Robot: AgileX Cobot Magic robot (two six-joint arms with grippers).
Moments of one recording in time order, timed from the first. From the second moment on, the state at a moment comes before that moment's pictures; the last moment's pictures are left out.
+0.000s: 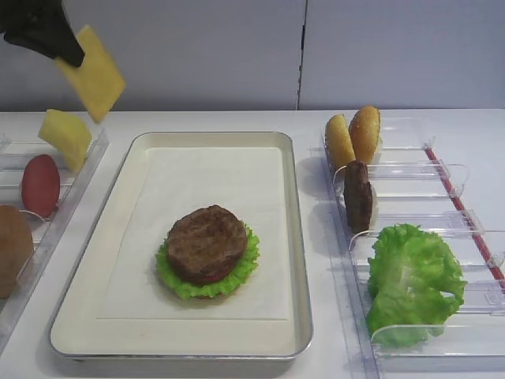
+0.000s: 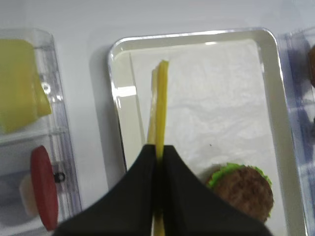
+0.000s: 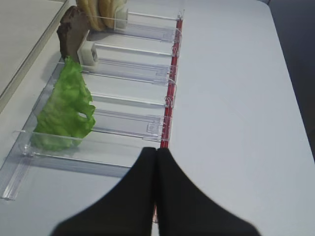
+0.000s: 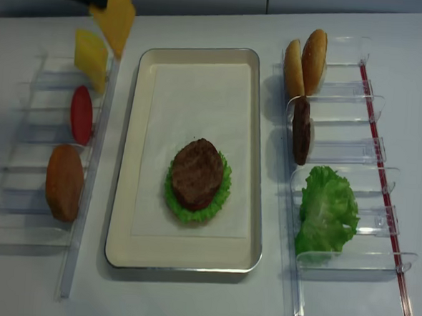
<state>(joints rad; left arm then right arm) -0.02 1.75 -1.73 -0.37 1.24 0.14 -0.01 -0.02 -0.47 0.14 1.13 -0.15</state>
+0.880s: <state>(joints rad) -0.07 1.38 -0.79 -1.25 1.06 0.75 -0.01 -0.02 -0.47 0.15 1.13 -0.14</state>
